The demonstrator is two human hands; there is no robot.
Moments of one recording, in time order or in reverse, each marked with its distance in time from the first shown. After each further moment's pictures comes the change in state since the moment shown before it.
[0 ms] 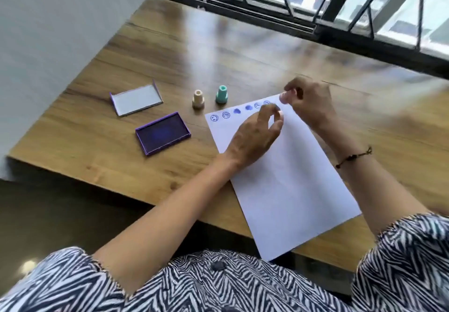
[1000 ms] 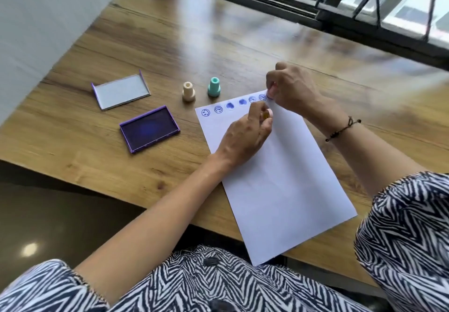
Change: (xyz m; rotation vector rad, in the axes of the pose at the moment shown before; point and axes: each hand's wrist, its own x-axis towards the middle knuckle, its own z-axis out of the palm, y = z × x) left_hand 0.006 -0.014 0.008 0.000 -0.072 -0.134; right_hand 0.031 -0.009 0.013 -0.346 -0.220 -0.295
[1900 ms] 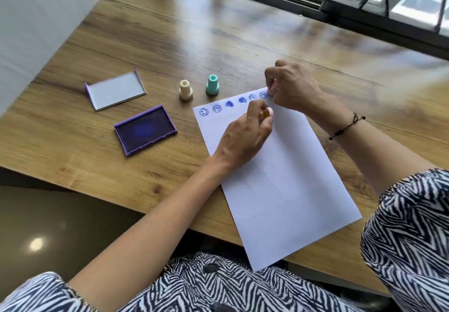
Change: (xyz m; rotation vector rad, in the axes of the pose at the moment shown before) left_hand 0.002 -0.006 0.003 -0.008 0.043 0.036; right_hand 0.005 0.005 0.009 0.042 -0.016 -0.002
